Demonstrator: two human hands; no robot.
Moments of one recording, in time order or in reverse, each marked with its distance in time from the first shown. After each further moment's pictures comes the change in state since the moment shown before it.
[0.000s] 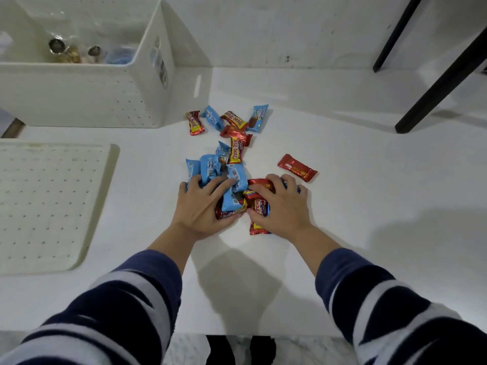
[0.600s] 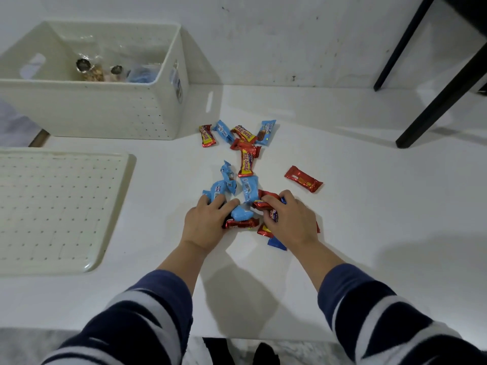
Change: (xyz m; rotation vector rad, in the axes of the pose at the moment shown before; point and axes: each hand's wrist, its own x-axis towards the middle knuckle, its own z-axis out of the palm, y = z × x) left_hand -0.020 0.003 -0.013 -0.033 0.061 0.026; right_hand -0.012 -0.013 -0.013 0.122 0.018 0.080
